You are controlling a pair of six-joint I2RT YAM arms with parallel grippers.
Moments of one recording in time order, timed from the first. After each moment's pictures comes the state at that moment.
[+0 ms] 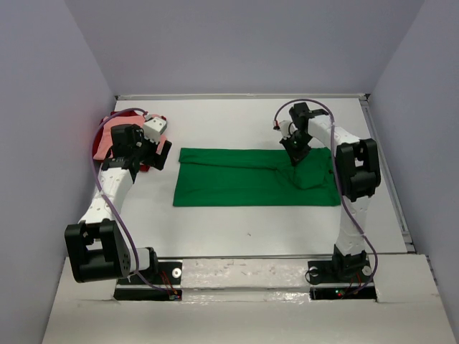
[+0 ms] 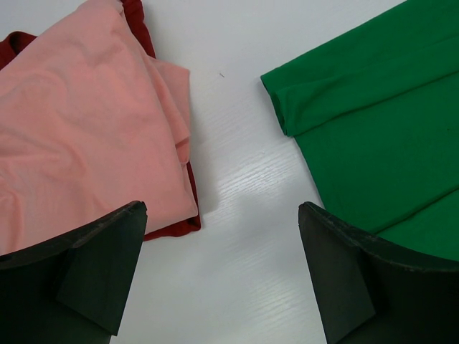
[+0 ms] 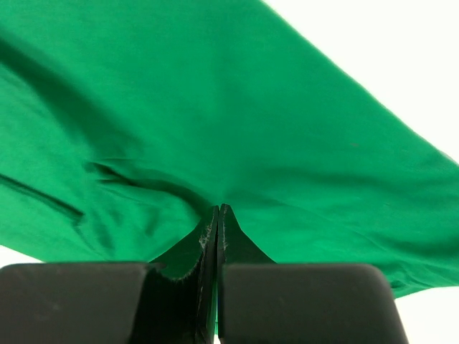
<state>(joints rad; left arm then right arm) 0.08 1.28 0.91 -0.26 0.32 0.48 0.22 2.11 1.69 -0.97 -0.16 -0.37</state>
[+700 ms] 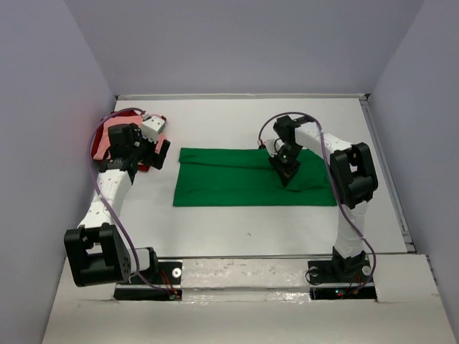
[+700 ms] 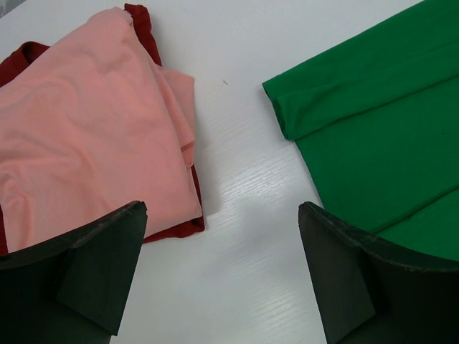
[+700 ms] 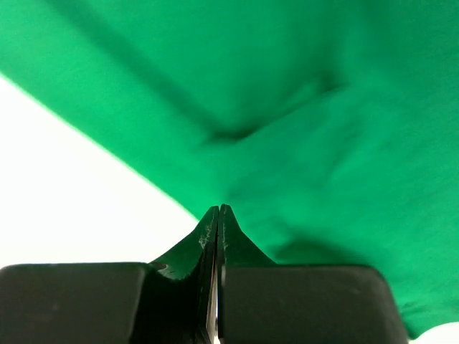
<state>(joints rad) 0.09 1.26 0.91 -0.26 0.34 0.48 0.36 2.07 1.59 -1.14 -0.25 -0.38</state>
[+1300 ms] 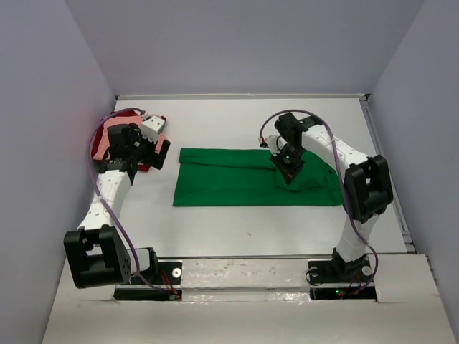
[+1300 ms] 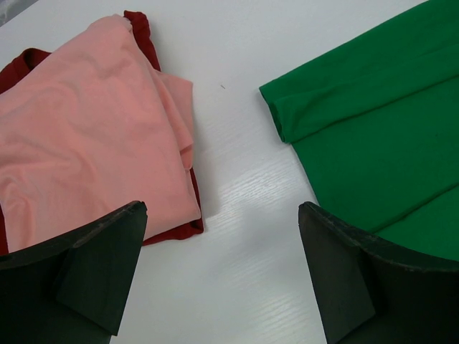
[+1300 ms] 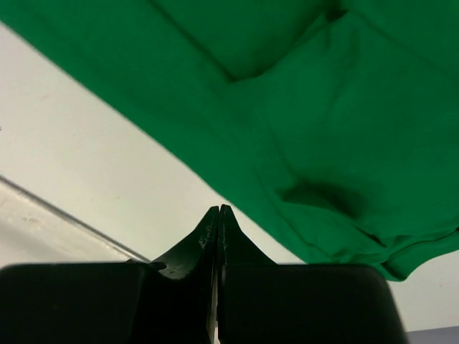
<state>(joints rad) 0.09 1.25 0.91 -0.26 0.35 0.48 0.43 1.83 1.52 -1.18 -0.20 -0.35</state>
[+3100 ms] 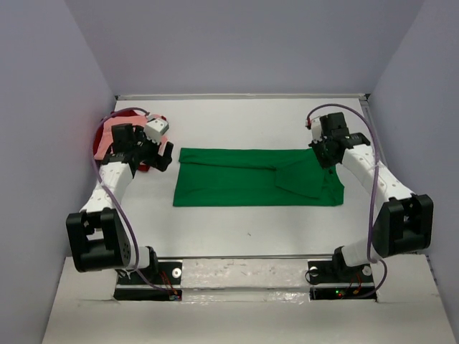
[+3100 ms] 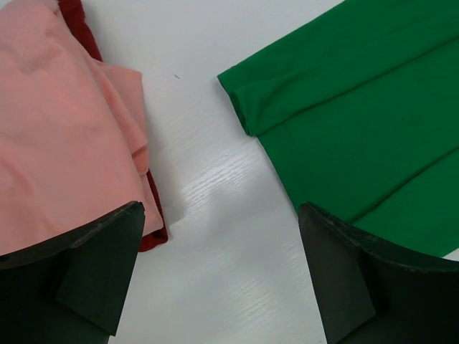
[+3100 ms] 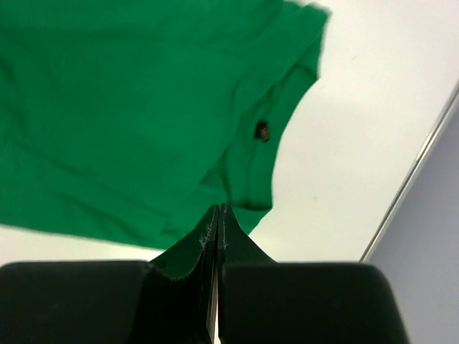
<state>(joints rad) 0.10 1.33 0.93 -0.29 0.45 0.48 0.20 1.48 1.20 -0.80 0.18 -0.29</state>
